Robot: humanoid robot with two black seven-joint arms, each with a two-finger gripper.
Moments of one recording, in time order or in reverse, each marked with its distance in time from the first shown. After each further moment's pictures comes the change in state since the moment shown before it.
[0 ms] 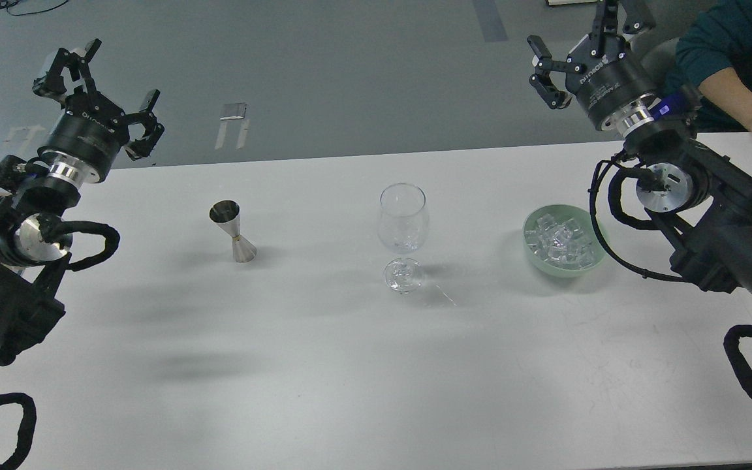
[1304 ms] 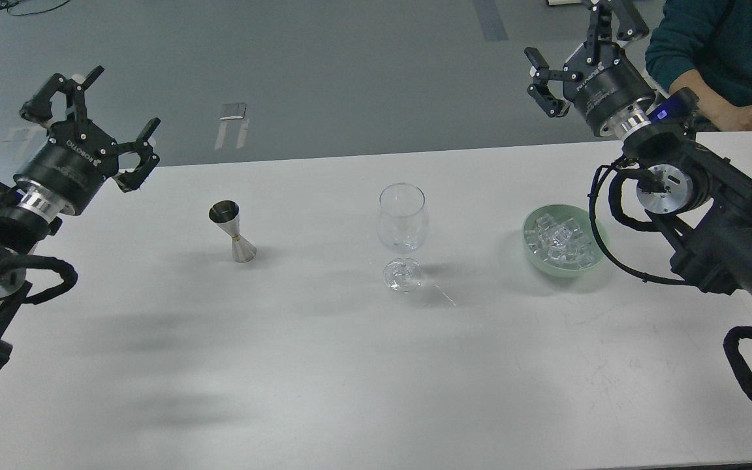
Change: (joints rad) left arm 0.316 0.228 -0.047 -0.456 -0.319 0.000 0.231; right arm -0.009 0.001 0.003 -0.005 0.001 -0.015 -0.052
